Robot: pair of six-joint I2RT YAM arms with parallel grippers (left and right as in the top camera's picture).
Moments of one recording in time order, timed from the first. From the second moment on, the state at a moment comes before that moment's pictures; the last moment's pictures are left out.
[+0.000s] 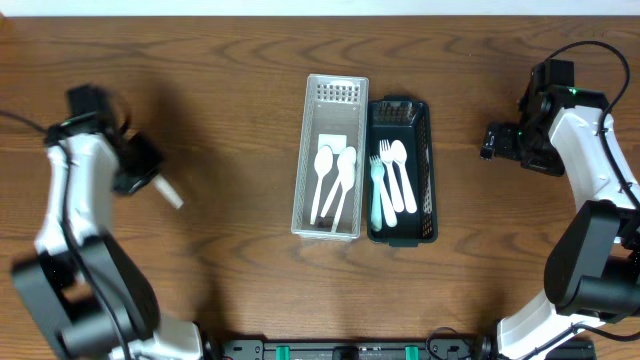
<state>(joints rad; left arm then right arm) 0.29 1.67 1.28 -0.93 0.06 -0.41 -0.15 1.83 1.40 -1.01 0.08 0.17</state>
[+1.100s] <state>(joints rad) -0.57 1.65 1.32 -0.80 0.06 -0.17 -0.15 1.83 1.40 -0.97 0.08 0.17</state>
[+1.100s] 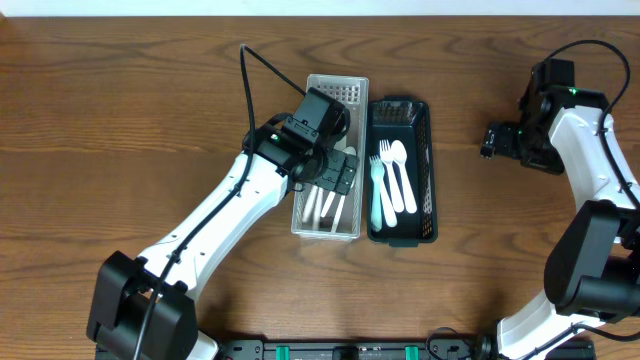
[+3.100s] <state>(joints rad) -0.13 0.27 0.62 -0.58 -0.22 -0.17 0.03 0.27 0.65 -0.99 0.17 0.00</state>
